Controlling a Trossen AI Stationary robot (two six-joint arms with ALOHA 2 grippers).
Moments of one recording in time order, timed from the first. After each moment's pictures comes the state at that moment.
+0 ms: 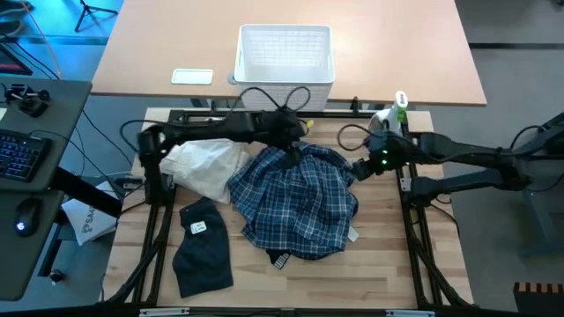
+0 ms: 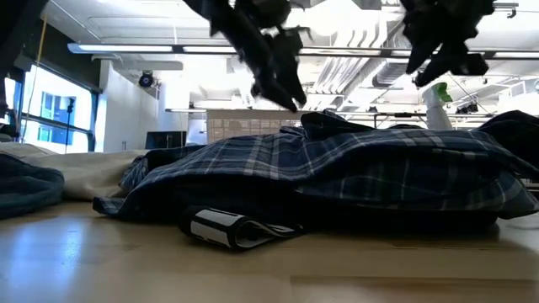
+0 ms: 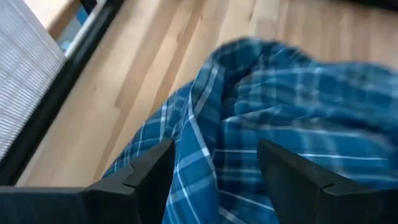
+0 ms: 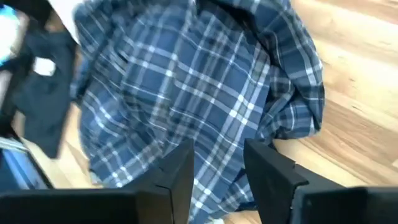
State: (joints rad) left arm 0.28 1.89 1.59 -0.52 0.00 0.00; right arm -0.16 0.92 0.94 -0.94 0.00 0.93
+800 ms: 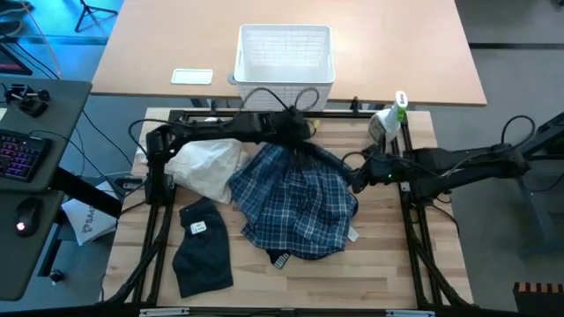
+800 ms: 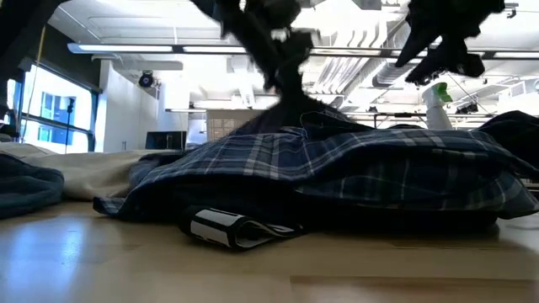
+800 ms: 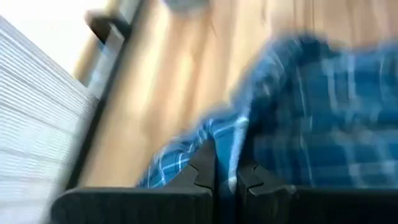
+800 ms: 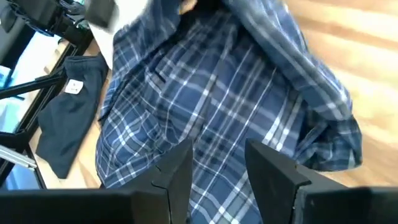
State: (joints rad) left arm 0.27 1.94 1.68 -0.51 -0.10 0.21; right arm 0.10 0.91 0.81 -0.70 0.28 1.05
